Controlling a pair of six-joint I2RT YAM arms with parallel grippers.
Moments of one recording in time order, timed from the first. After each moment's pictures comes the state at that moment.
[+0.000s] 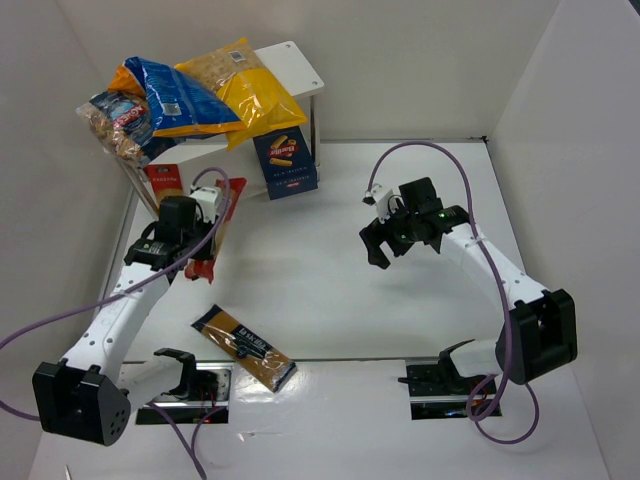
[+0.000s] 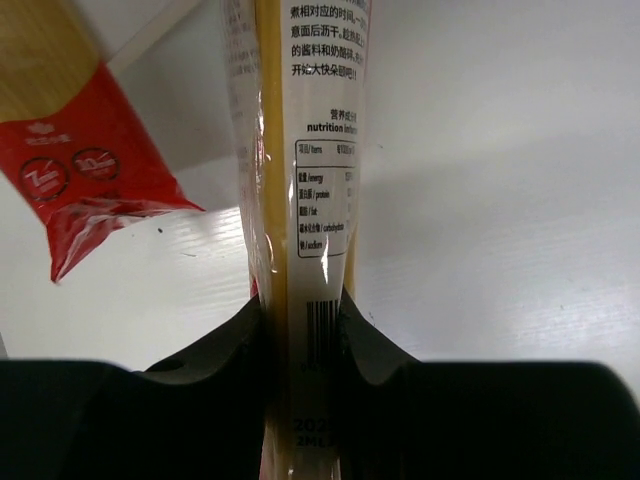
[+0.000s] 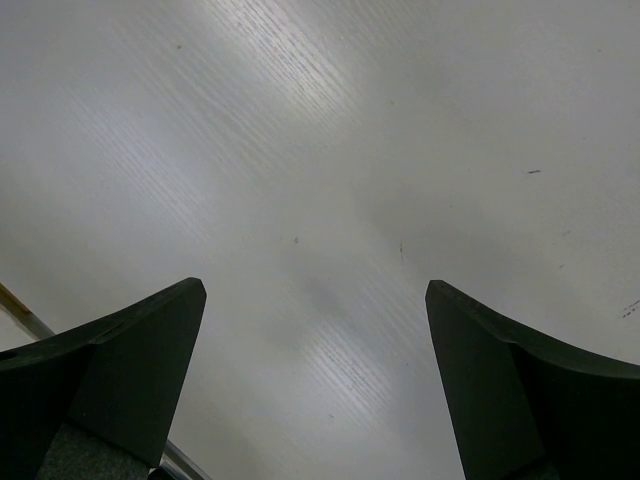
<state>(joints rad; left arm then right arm) -0.17 1.06 0.90 -0.60 -0.02 0.06 0.35 1.34 1.05 -0.67 -0.32 -0.34</state>
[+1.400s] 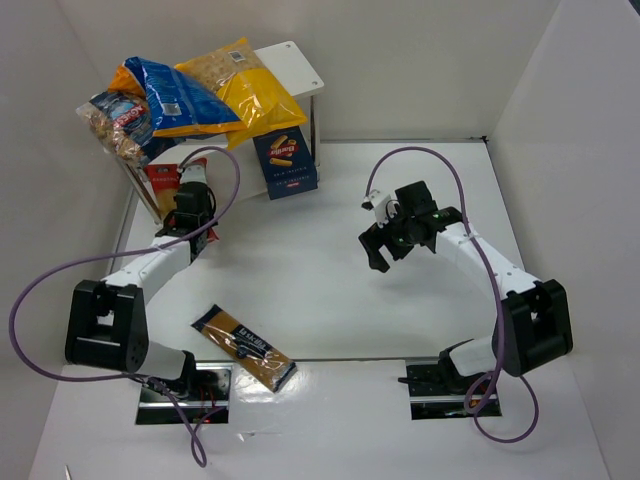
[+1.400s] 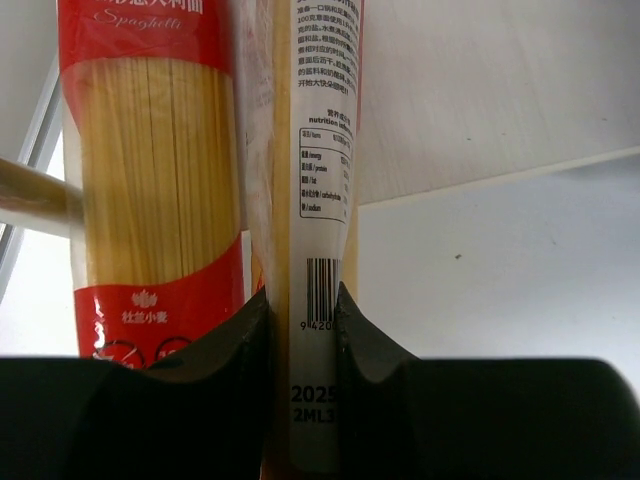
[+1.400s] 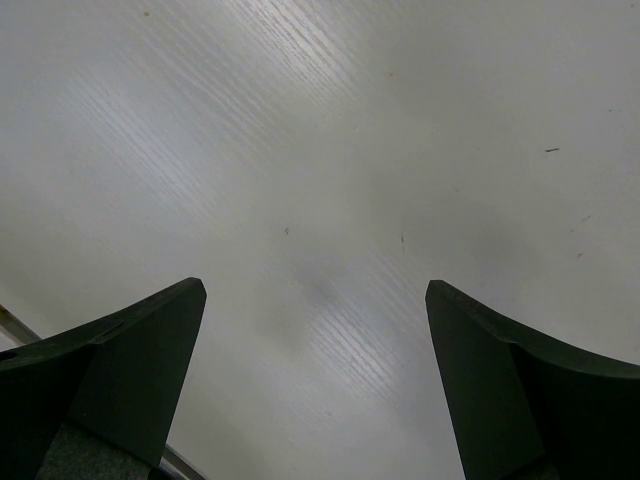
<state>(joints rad) -0.11 1.40 0.83 0.05 -0.39 -0.14 0.35 1.38 1.02 -0.65 -0.29 -0.34</state>
